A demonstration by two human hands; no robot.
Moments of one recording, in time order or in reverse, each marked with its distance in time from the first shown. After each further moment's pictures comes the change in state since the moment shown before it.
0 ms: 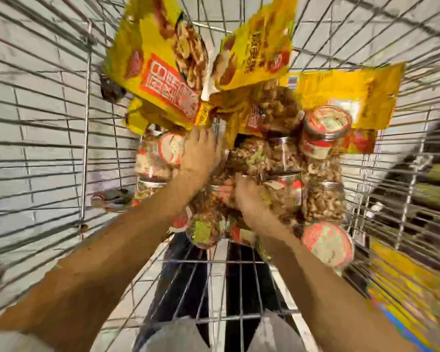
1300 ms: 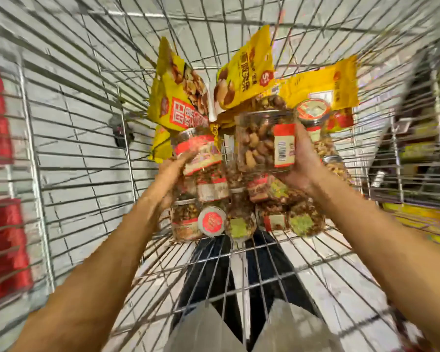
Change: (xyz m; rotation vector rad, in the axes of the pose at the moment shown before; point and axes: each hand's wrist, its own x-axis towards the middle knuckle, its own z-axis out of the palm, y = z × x) left_hand -0.093 -0.106 -0.059 -2.122 -0.192 -0.463; right_hand -0.109 -0.067 -0.028 0.614 -0.407 -0.295
